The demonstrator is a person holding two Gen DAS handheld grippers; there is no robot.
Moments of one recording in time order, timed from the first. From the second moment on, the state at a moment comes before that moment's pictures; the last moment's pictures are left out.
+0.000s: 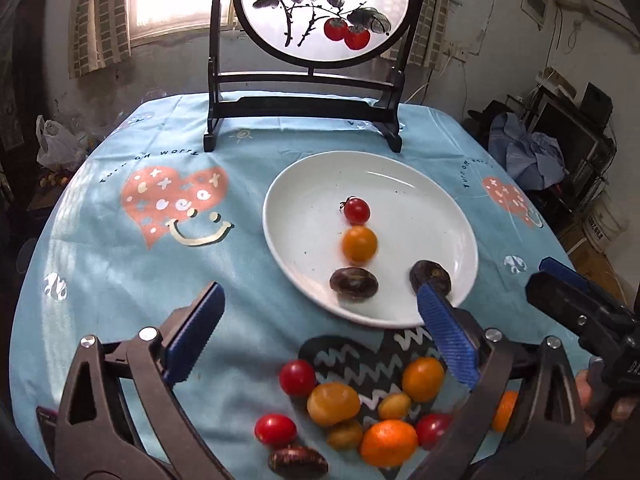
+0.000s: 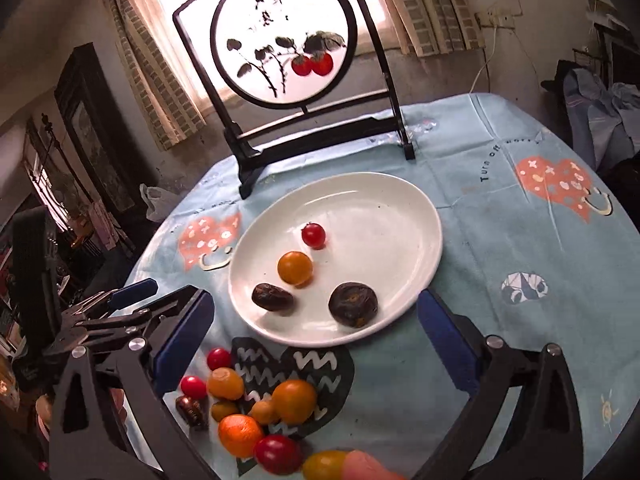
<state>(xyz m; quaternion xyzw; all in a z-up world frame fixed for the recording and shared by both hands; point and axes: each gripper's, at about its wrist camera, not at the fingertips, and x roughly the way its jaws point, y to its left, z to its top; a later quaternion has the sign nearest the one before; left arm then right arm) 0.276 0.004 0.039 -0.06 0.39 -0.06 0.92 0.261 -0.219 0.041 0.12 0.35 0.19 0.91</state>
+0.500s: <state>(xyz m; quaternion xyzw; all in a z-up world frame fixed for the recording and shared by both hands) 0.157 0.048 -0.035 -0.06 0.39 -0.03 0.92 0.110 -0.181 -0.023 0.05 0.38 0.24 0.89</state>
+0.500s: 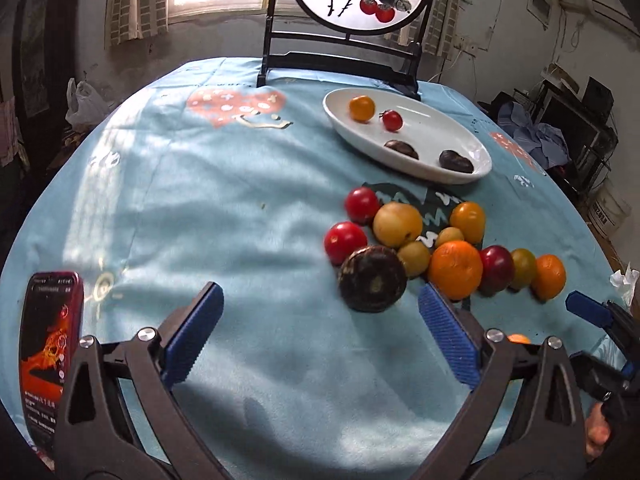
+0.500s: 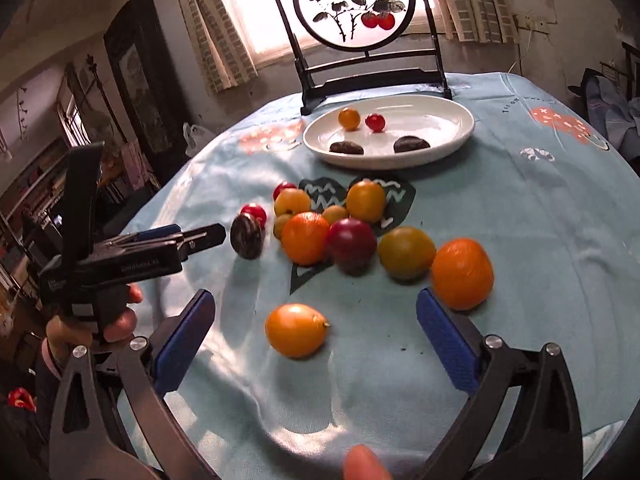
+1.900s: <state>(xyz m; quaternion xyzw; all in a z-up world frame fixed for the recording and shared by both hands) 0.169 0.029 -0.042 -0.04 0.41 -0.08 0.91 0.118 -0.175 -0.046 0.07 0.43 0.25 0.86</state>
